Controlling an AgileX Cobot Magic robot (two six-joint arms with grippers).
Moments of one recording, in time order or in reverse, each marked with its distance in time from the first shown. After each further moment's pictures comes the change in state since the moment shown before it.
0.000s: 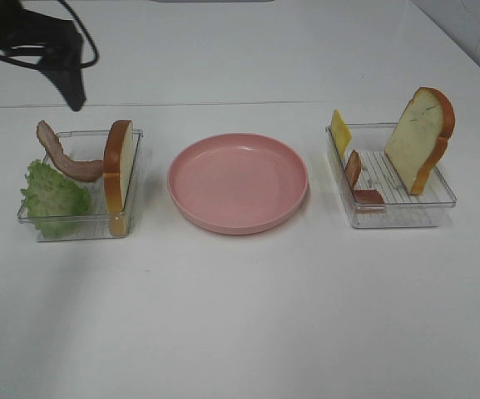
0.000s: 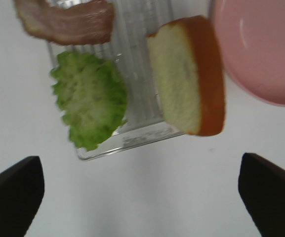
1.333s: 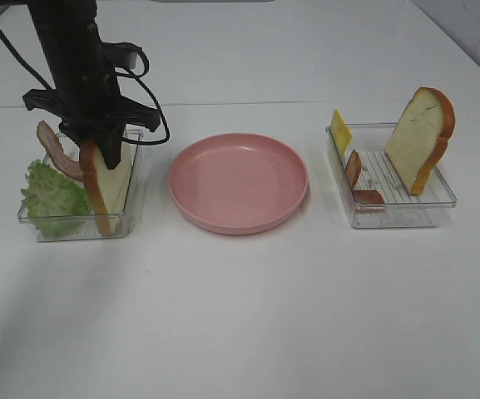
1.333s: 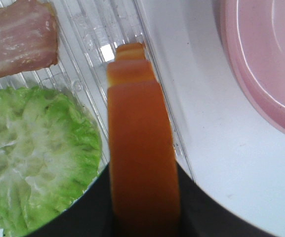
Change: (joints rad) left arm -0.084 0.359 -0.185 0.042 0.001 -0.006; right arm 0.000 0.000 0.000 0.006 0.000 0.000
